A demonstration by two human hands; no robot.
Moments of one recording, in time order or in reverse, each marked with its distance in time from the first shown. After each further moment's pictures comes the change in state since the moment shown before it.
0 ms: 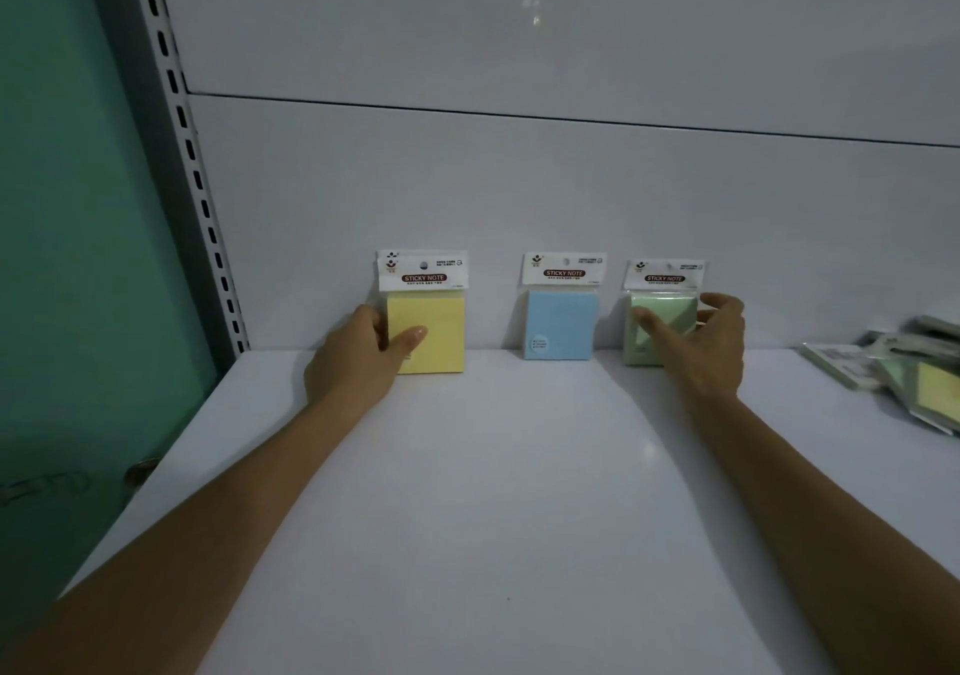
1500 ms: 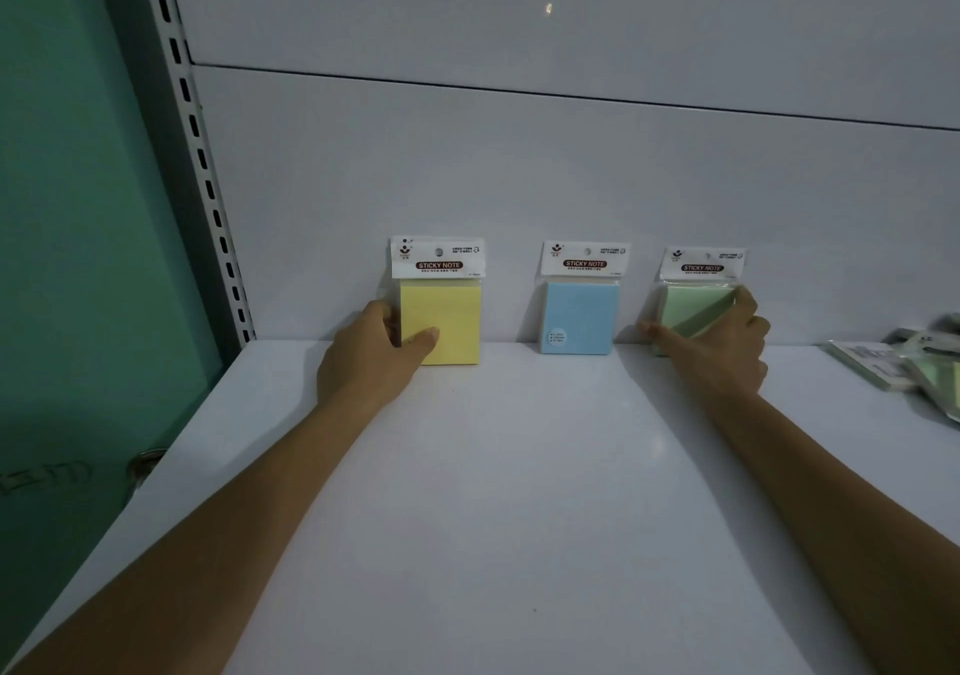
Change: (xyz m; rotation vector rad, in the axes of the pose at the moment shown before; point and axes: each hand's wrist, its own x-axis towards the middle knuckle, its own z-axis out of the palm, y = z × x) left_hand -0.002 -0.003 0.003 -0.141 -0.030 -0.024; right_hand 0.003 0.001 0.013 -0.233 -0.013 0.014
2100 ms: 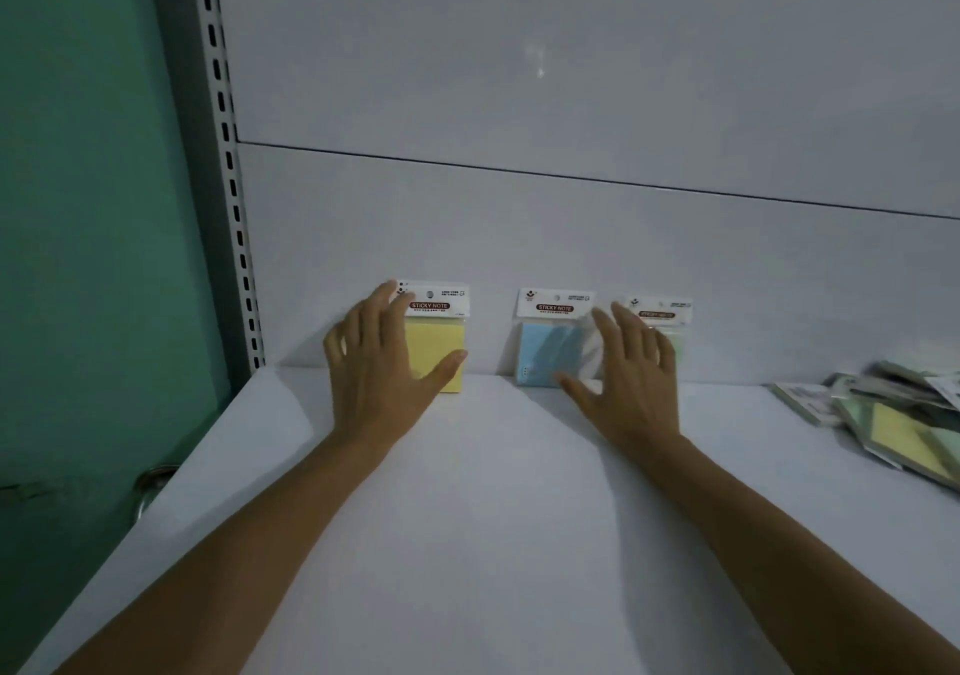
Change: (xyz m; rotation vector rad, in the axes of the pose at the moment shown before) left_hand -0.031 0.030 -0.006 0.356 0.439 0.475; right_hand -0.043 -0.023 -0.011 -0.384 0.029 -0.755
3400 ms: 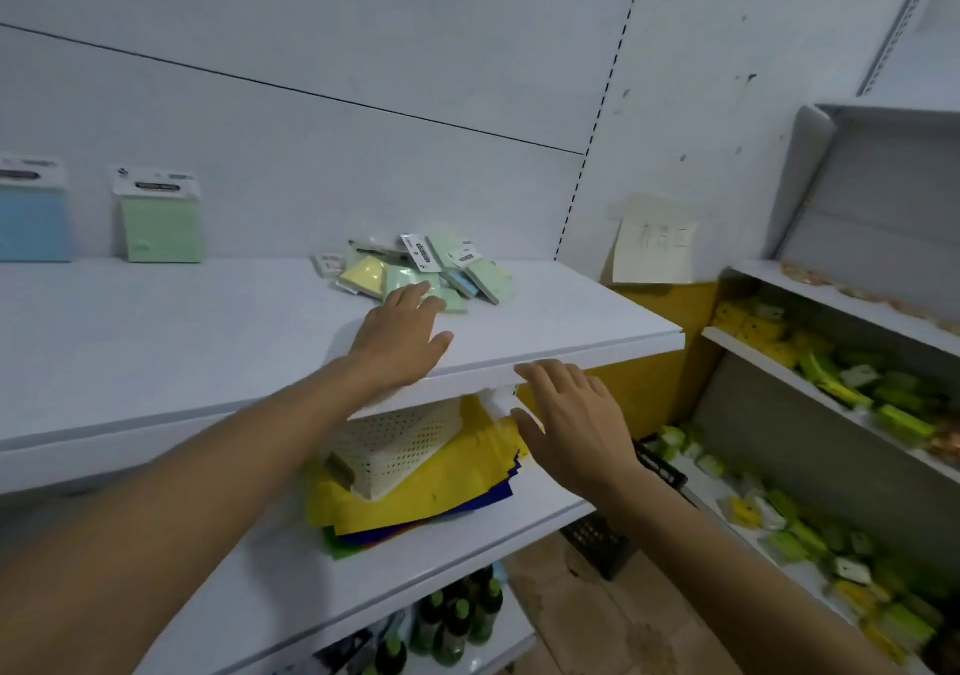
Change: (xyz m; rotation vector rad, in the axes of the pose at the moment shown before) left_hand -0.172 0.502 0.027 -0.333 -0.715 0.437; right_hand -0.293 0.336 -0.302 -0.327 -0.260 0.068
